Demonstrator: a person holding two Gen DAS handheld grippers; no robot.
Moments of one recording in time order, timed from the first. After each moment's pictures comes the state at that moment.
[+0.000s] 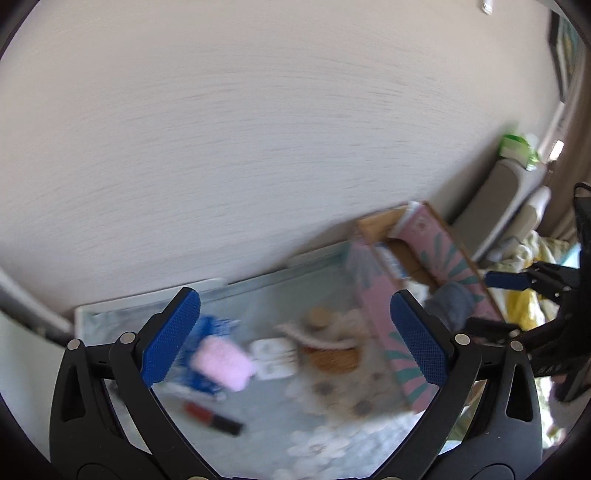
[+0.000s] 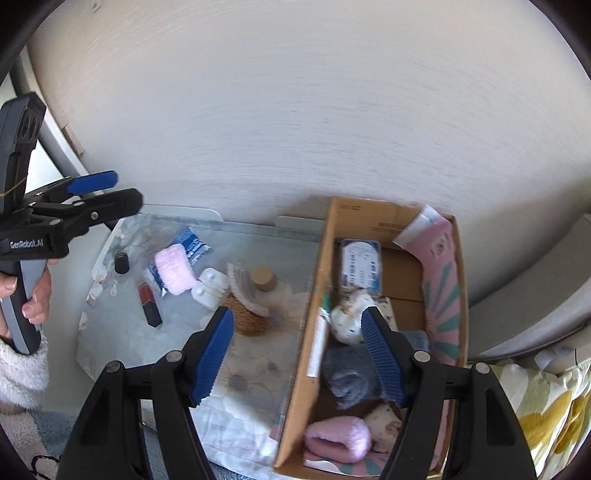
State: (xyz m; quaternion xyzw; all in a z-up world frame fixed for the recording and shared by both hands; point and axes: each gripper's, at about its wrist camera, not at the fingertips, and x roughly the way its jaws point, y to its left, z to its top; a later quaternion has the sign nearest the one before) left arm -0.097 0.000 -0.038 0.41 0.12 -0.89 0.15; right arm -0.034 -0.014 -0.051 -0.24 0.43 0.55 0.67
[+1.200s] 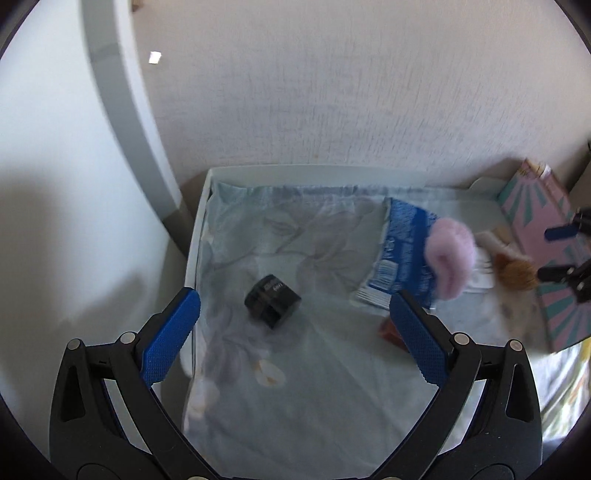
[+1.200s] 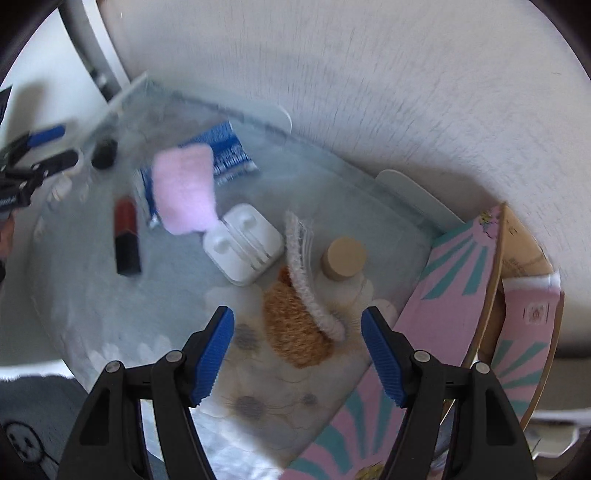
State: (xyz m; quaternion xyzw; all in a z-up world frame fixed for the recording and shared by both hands) left arm 0.054 -0.131 -0.185 0.43 0.16 -0.85 0.28; right arm -0.122 0.098 -0.163 -0.48 0.38 0.60 0.51
